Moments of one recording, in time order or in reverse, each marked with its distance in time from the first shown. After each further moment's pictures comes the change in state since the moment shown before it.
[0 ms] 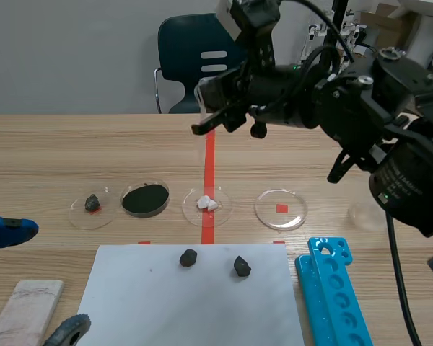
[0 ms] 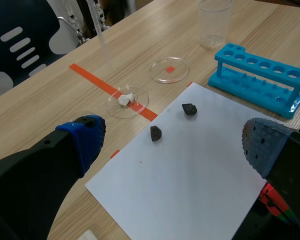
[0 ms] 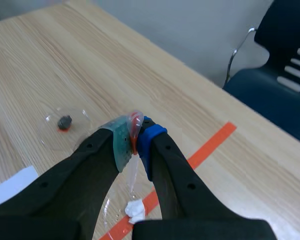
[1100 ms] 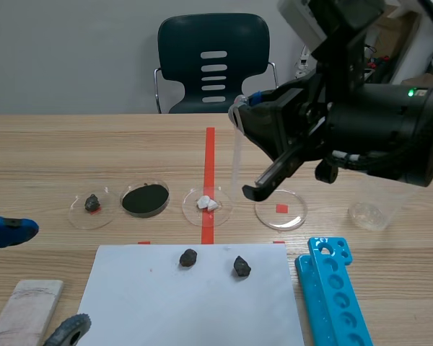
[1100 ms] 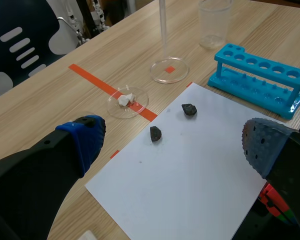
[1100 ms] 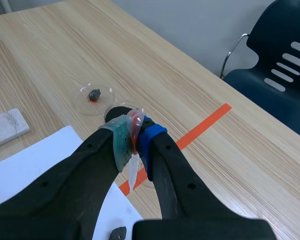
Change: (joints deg) left arm 0.0 0.0 0.0 0.0 0.0 0.0 0.0; right arm -28.5 12.2 10.4 33.0 2.2 -1.1 -2.4
